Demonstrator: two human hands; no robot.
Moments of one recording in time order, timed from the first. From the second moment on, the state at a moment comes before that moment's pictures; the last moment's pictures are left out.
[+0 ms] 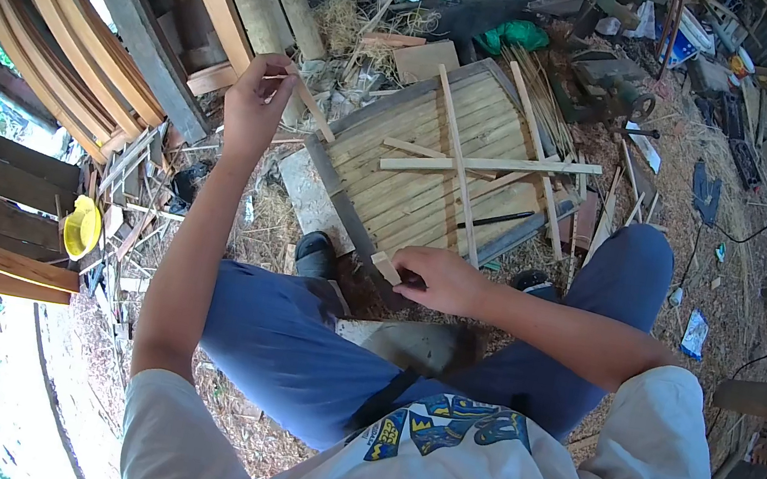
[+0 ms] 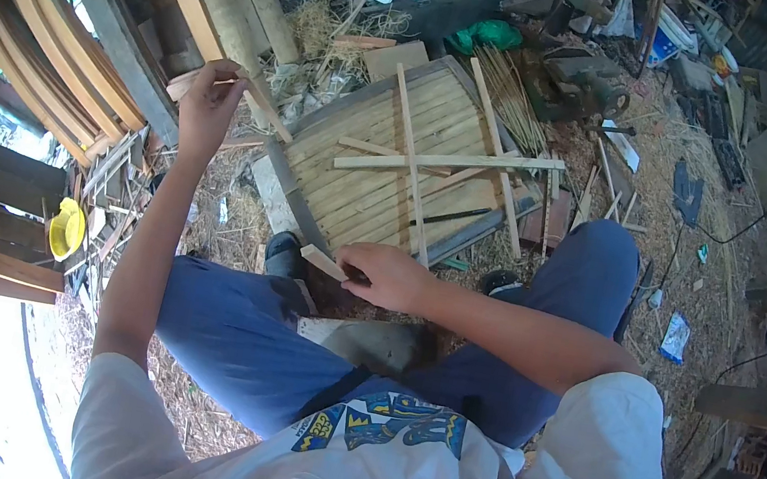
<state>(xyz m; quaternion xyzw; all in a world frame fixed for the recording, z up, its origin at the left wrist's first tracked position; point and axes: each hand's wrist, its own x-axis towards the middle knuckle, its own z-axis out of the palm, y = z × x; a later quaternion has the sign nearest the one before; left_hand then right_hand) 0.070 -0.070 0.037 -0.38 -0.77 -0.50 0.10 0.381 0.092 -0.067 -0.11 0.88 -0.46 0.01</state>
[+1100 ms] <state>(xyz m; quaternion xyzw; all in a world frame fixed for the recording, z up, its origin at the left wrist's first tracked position) 0.176 -0.081 0.088 -0.46 -0.89 -0.04 0.03 0.380 0.094 -0.083 -0.15 0.89 -0.44 -0.02</state>
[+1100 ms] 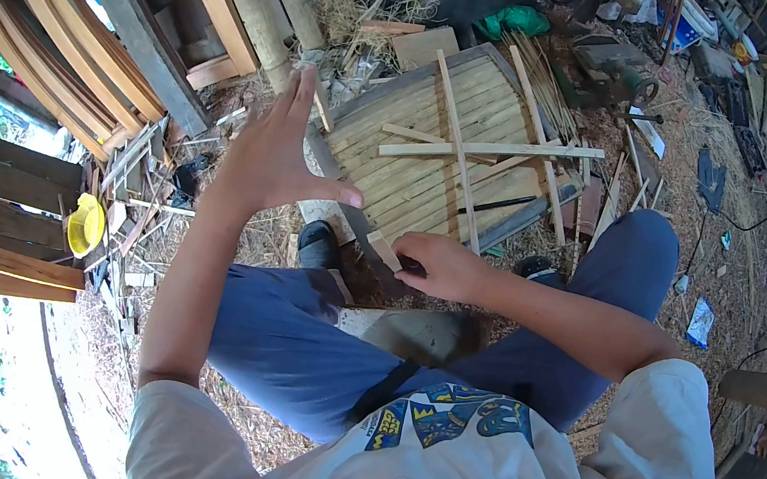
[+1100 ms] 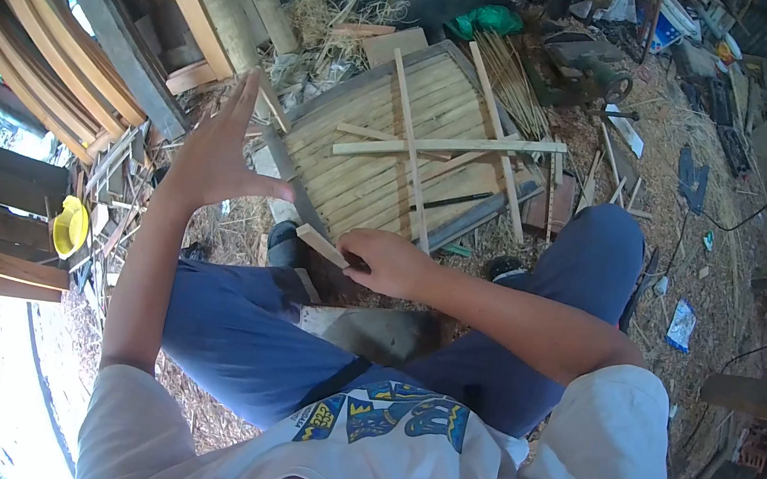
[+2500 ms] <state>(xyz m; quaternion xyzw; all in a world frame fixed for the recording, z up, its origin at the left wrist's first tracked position) 0.097 -0.083 0.065 -0.38 -0.85 -0.32 0.19 0.380 0.093 -0.081 -0.15 0.89 -0.44 0.01</state>
